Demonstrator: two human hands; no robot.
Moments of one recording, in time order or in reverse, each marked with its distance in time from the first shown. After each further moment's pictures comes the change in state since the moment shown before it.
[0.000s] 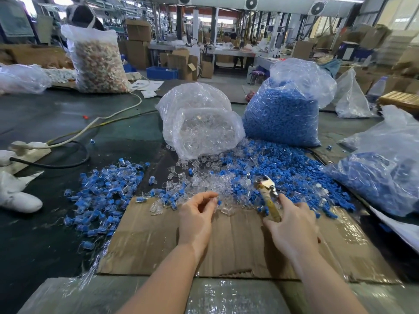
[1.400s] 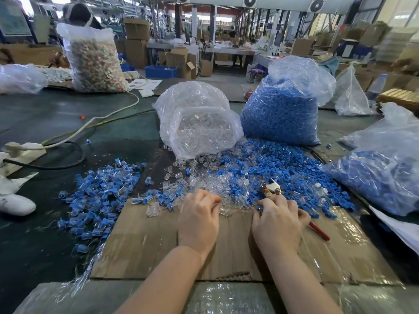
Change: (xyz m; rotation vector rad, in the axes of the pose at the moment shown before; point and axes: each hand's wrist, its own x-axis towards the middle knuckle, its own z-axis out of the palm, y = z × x) left_hand 0.007 -0.009 0.006 0.775 -0.013 0.438; right_hand 0.002 -0.017 0.029 -0.197 0.289 -0.114
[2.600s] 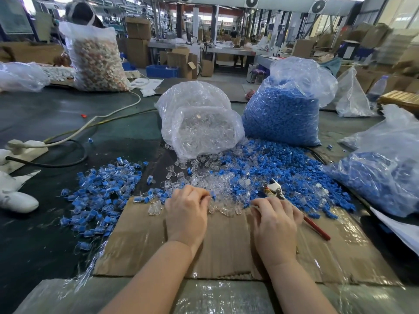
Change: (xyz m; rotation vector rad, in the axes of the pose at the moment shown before) left_hand 0.006 -0.013 -0.015 0.091 0.115 -0.036; right_hand -0.012 0.003 0.005 0.250 0.255 -0.242
